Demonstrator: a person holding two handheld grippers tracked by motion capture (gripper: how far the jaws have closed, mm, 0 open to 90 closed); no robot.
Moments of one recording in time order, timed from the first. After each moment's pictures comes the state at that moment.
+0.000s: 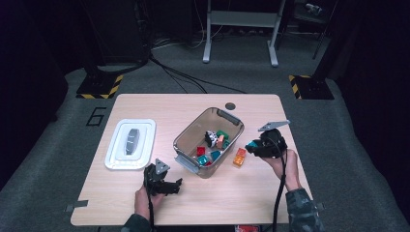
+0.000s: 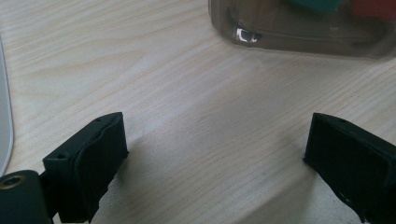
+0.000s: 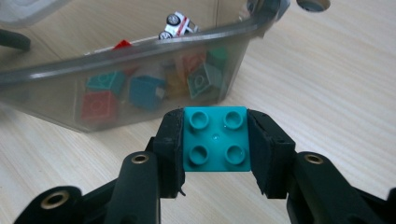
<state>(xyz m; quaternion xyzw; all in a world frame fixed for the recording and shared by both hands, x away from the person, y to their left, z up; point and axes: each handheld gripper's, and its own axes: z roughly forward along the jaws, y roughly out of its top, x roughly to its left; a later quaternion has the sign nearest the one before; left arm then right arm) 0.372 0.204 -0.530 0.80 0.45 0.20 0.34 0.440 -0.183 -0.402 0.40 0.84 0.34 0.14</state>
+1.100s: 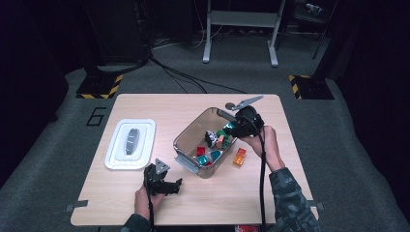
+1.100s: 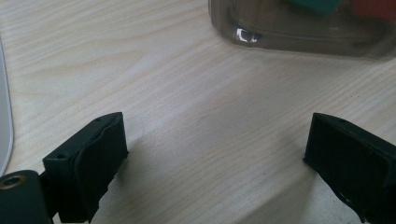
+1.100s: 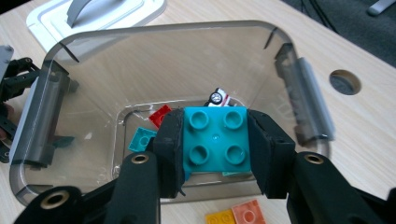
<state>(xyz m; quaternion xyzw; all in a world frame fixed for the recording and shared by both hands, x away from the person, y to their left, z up) 0.372 0.204 -0.530 0.80 0.45 0.20 0.34 0.475 -0.107 -0.348 0.33 0.87 0.34 0.13</state>
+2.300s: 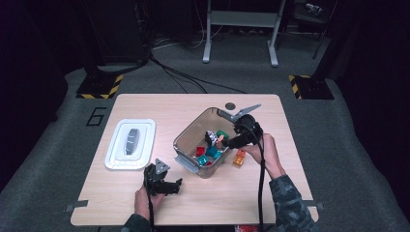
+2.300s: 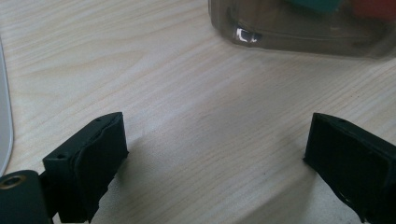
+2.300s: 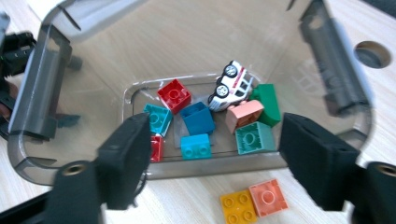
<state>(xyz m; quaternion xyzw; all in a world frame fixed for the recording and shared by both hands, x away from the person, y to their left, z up) 0.372 0.204 -0.530 0.80 0.45 0.19 0.34 0.463 -0.113 -0.367 0.34 0.87 0.33 0.11</state>
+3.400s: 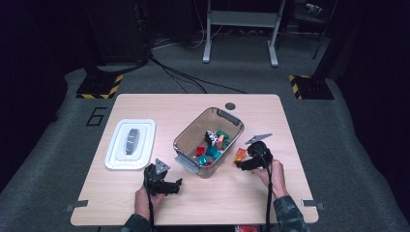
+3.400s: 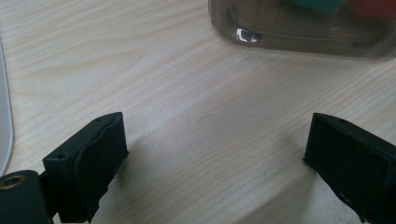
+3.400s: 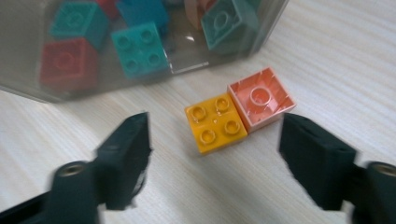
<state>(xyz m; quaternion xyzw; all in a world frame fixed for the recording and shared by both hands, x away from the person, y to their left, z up) 0.372 0.204 -0.530 0.80 0.45 0.20 0.34 0.445 -0.159 -0.477 0.41 0.85 0.30 0.10</state>
